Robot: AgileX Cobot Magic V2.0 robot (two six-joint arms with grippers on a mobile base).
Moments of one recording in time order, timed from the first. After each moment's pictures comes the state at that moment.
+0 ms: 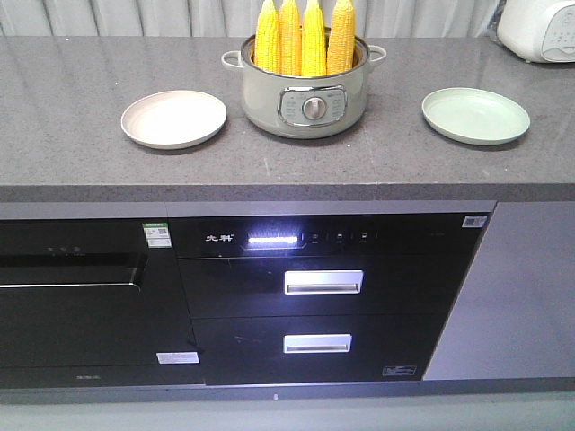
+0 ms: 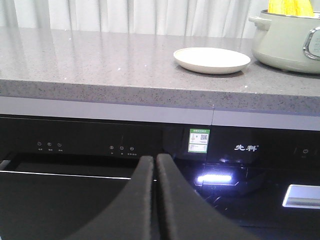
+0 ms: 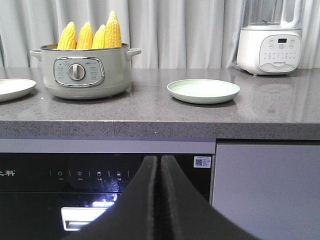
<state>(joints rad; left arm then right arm) 0.09 -0.01 0.02 0.05 0.21 -0.13 0.03 -0.01 0.03 -0.08 0.08 0.08</state>
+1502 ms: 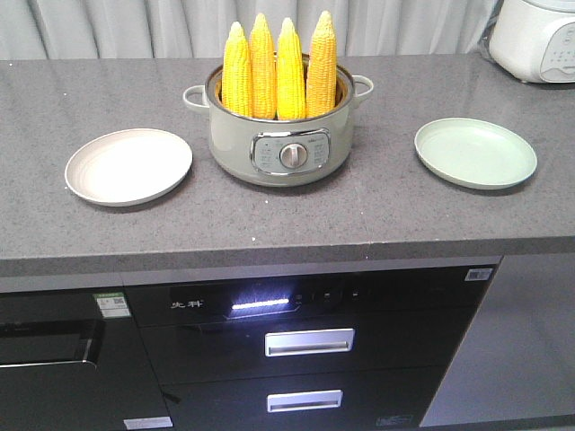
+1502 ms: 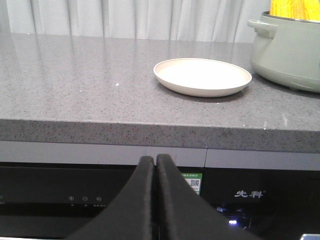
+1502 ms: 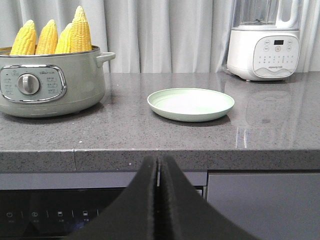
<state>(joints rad) 0.09 -0.01 0.02 0.05 0.21 -0.13 0.03 -0.01 0.03 -0.08 0.08 0.08</state>
